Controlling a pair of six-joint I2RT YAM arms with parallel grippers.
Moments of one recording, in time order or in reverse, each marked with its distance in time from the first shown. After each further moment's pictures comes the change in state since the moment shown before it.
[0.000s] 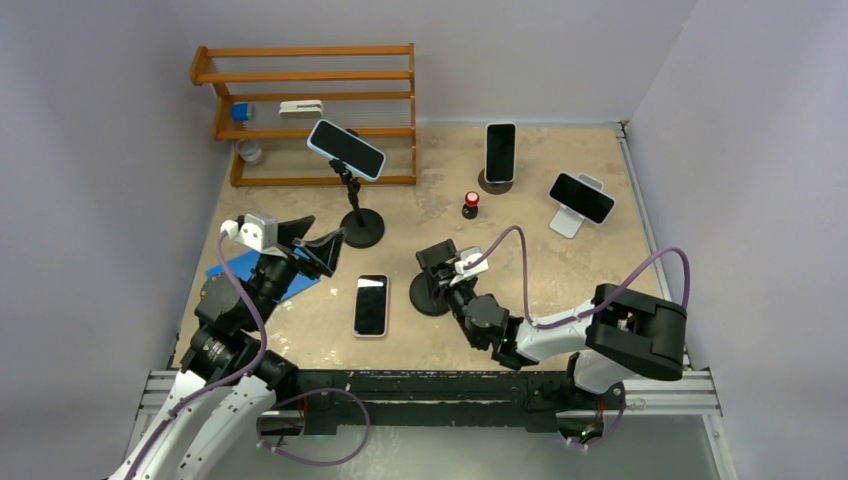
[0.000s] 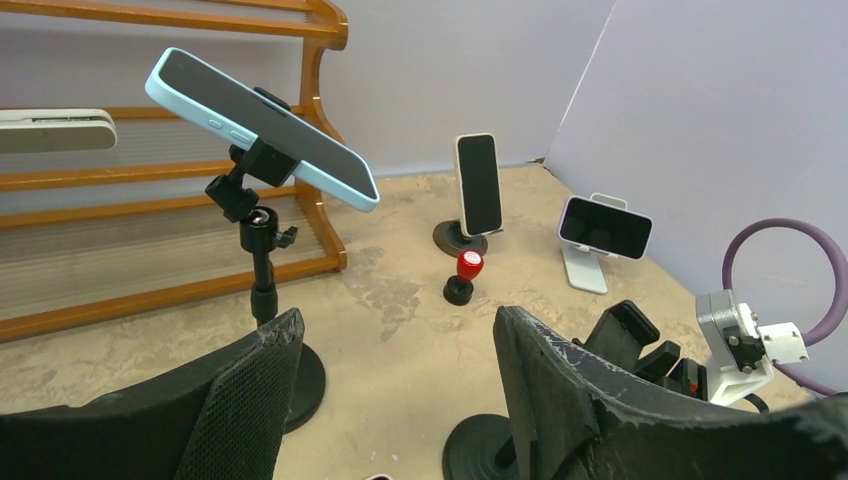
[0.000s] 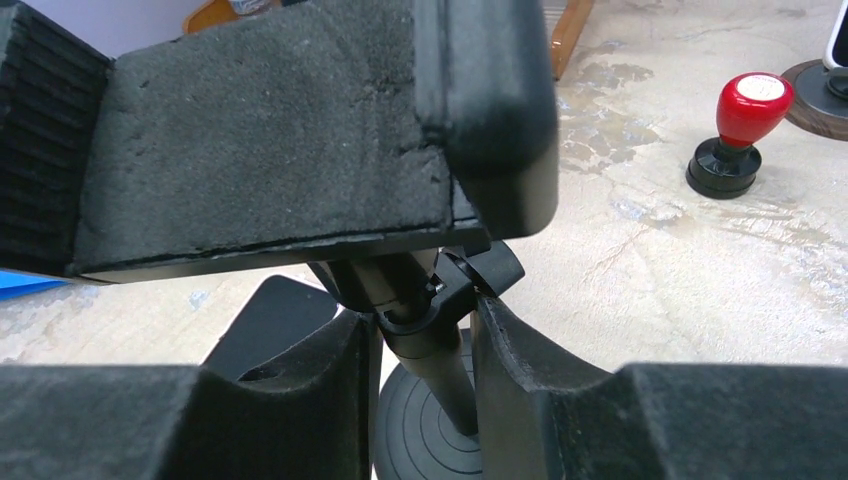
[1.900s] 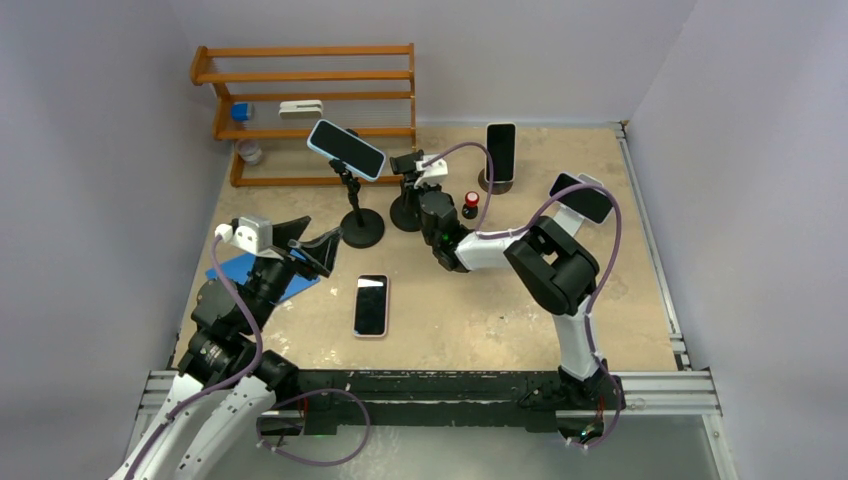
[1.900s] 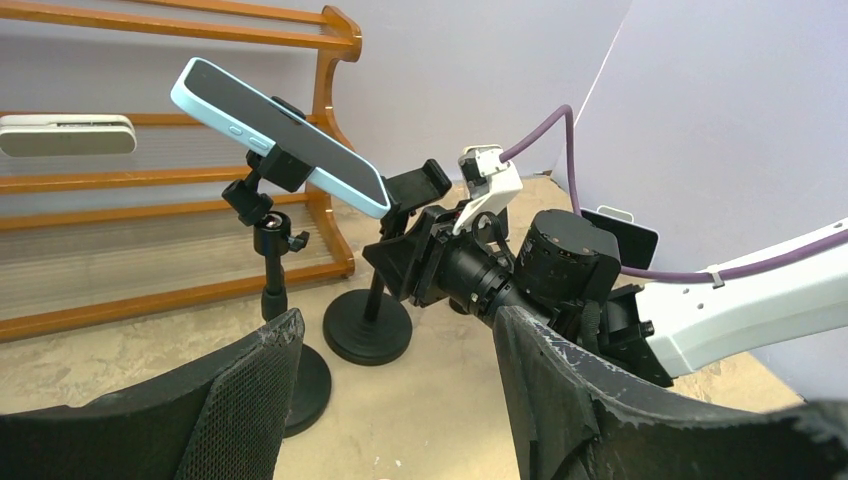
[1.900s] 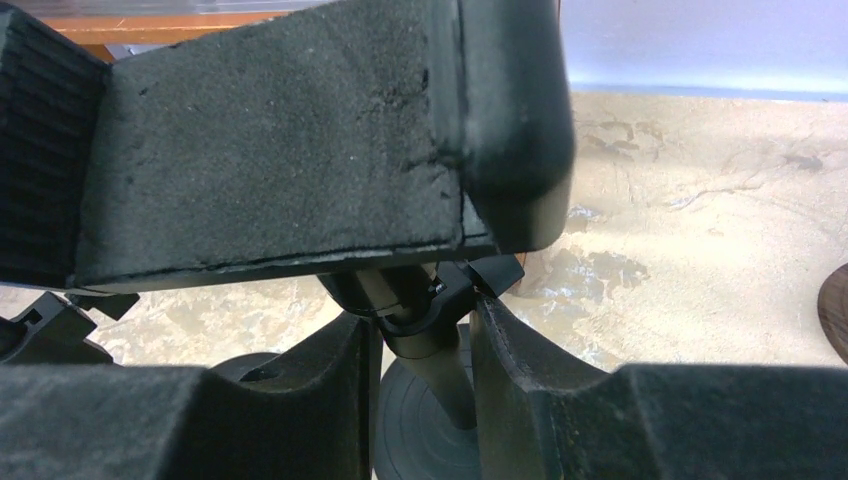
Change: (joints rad) left arm -0.013 -0.024 0.000 -0.006 -0.043 0.000; right arm -0.414 0.557 0.781 -0.229 -0.273 -0.037
